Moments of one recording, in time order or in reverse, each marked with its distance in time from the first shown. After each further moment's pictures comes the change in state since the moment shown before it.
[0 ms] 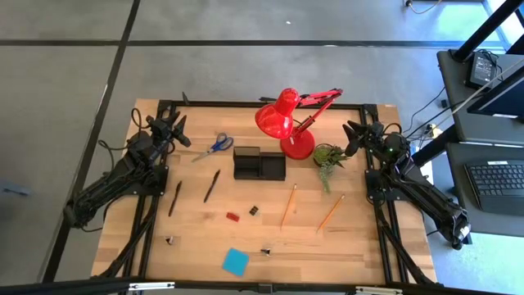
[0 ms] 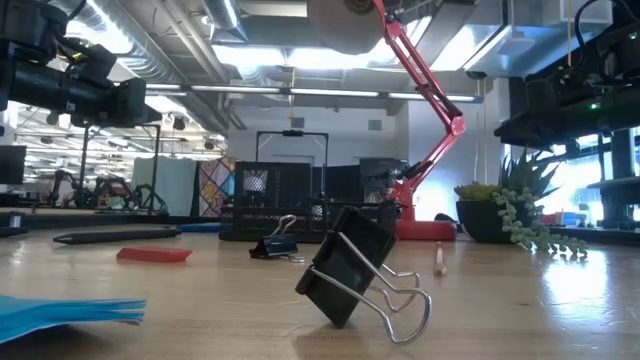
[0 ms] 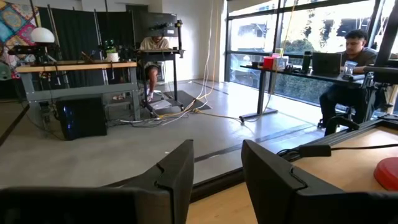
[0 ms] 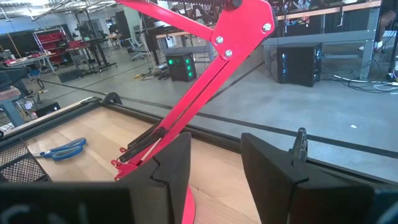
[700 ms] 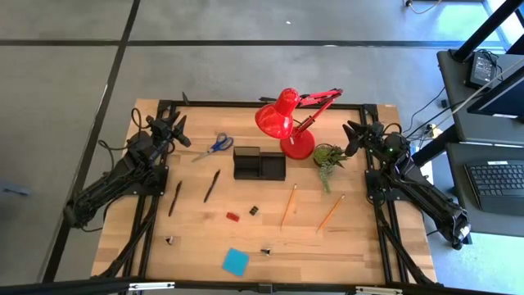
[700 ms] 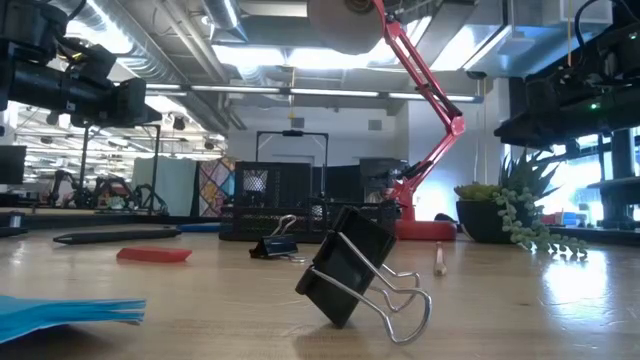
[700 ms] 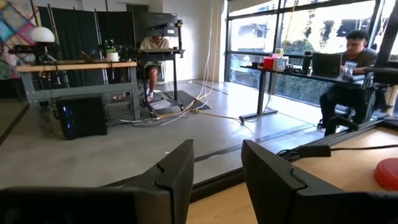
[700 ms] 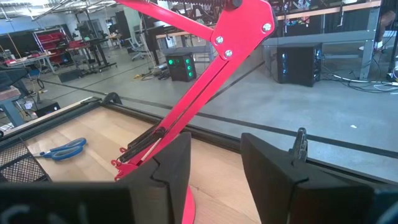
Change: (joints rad) left arm 0.000 0.000 0.000 0.000 0.010 -0.025; right arm 0.000 0.000 0.000 0.000 0.000 -0.001
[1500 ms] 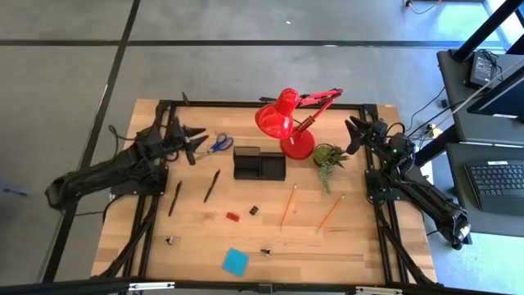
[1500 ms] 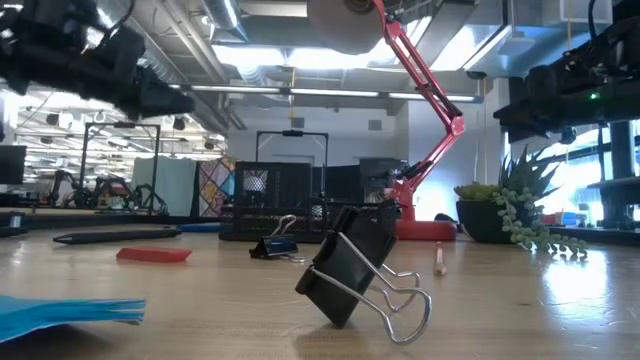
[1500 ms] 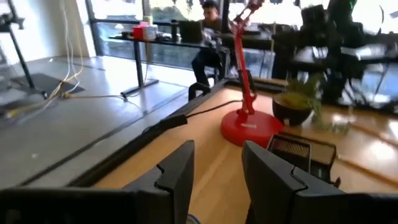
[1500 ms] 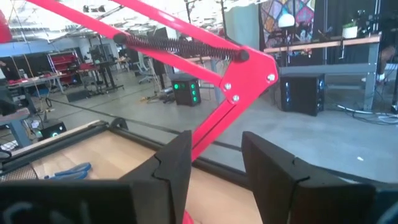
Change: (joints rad) left arm -0.205 0.366 0.143 0.076 0.382 0.051; right arm 0.000 0.000 0.000 0.130 0.000 -0.026
